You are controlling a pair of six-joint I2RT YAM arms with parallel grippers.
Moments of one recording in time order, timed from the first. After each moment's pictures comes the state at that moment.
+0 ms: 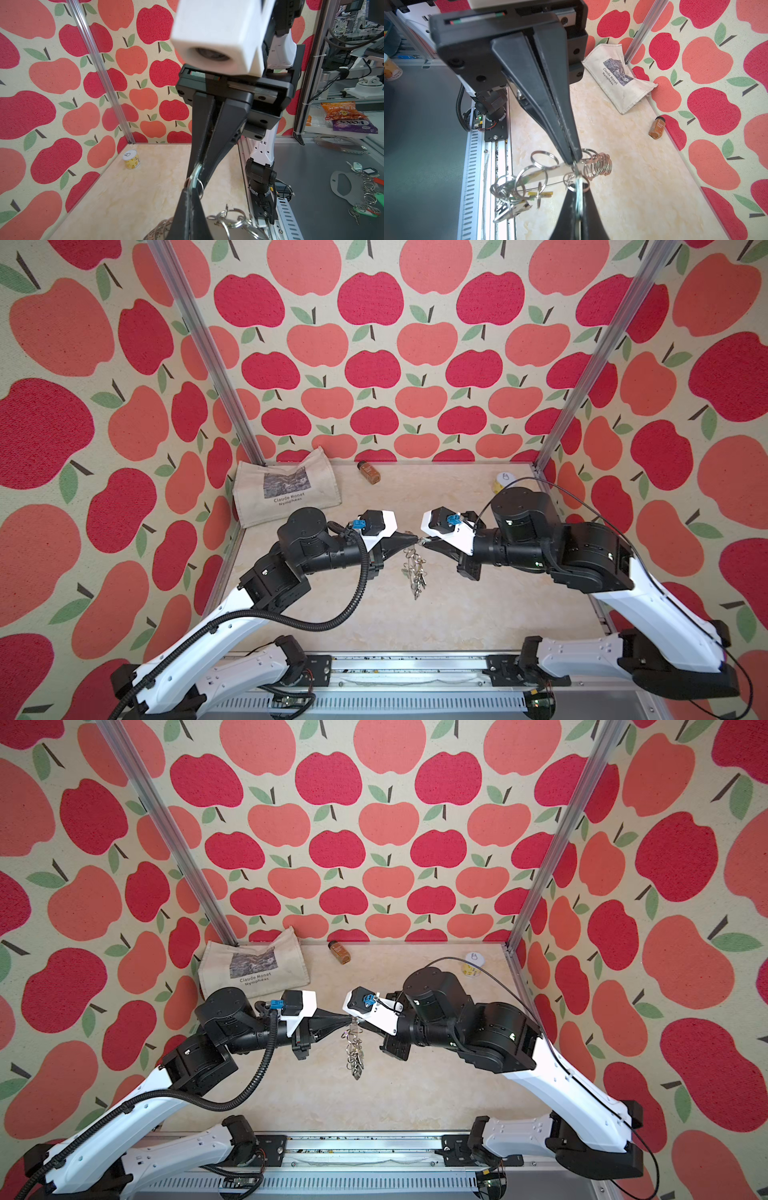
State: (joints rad) left arm -0.85 0.92 1.13 -0.23 0.53 0.20; right arm 1.17 1.20 1.73 -1.06 -0.06 -0.32
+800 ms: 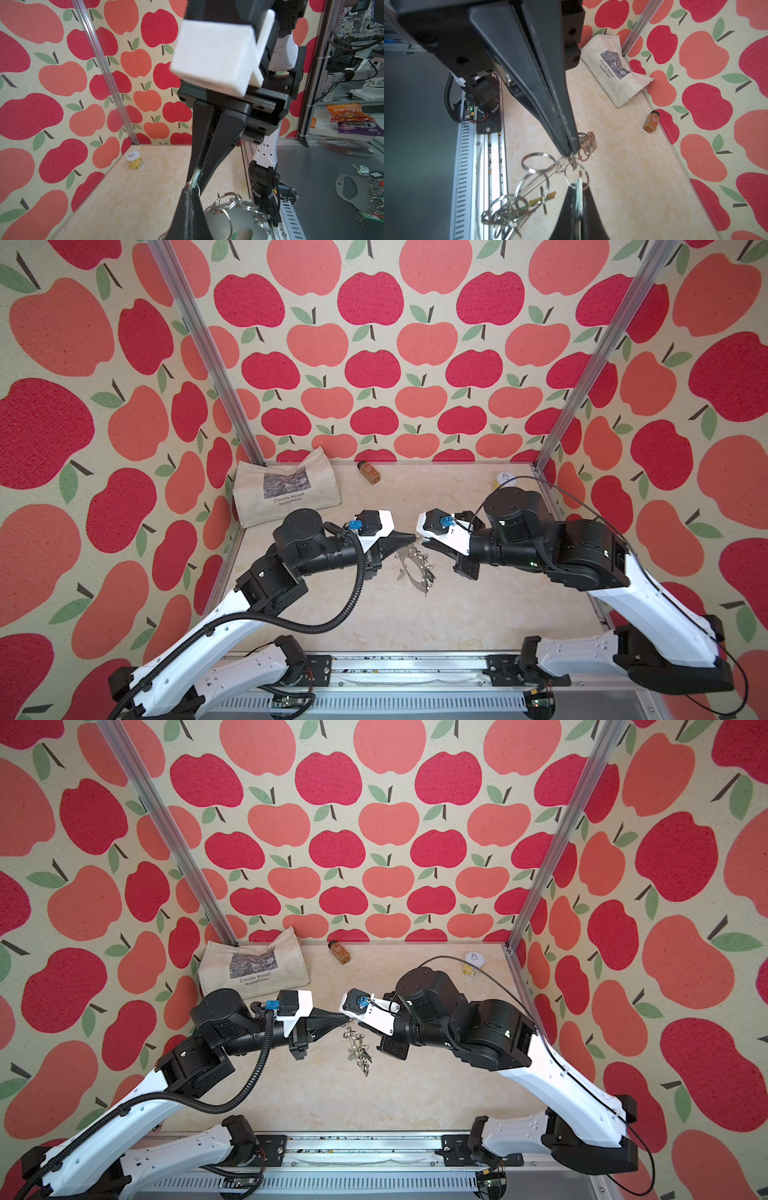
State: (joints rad) left arm -0.86 0.90 1.13 -0.23 0.51 0.20; right arm 1.19 1.24 1.78 -1.11 -0.01 -0.34
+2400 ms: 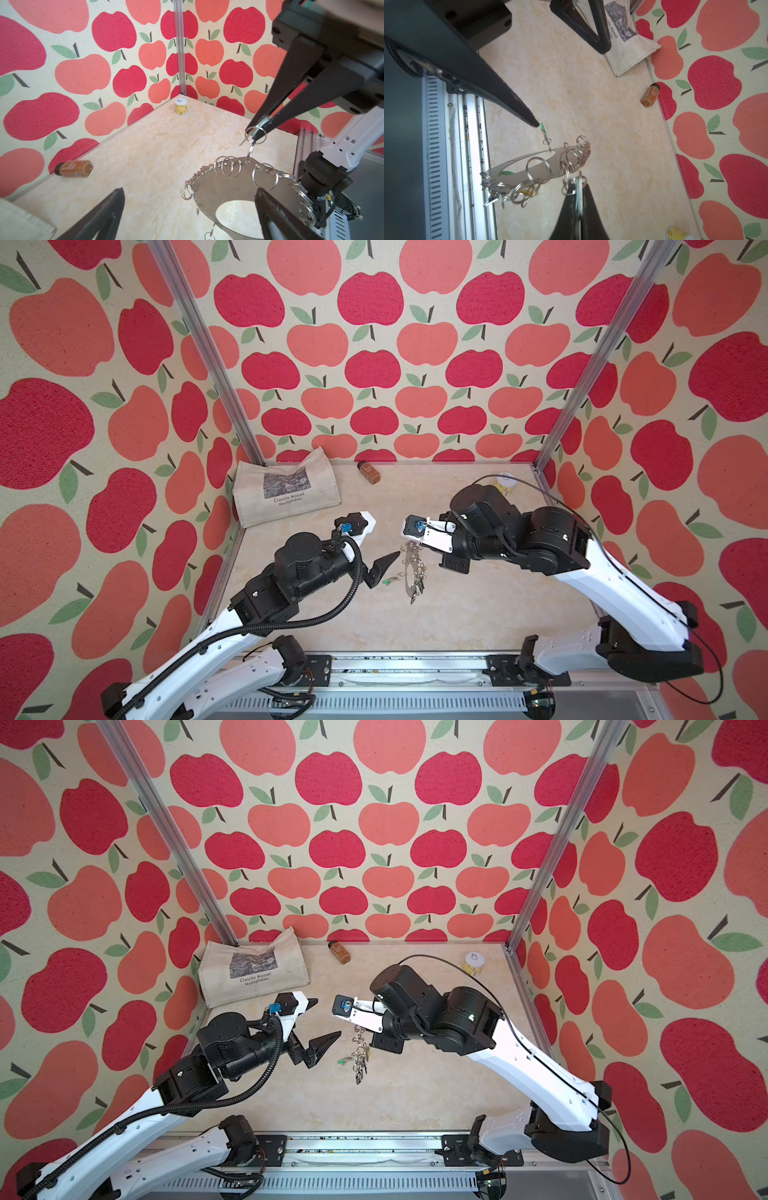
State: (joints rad) left arm -0.87 0.75 0.93 -0.37 0.03 0.04; right arm 1.15 1.37 1.80 -1.23 0.06 -0.44
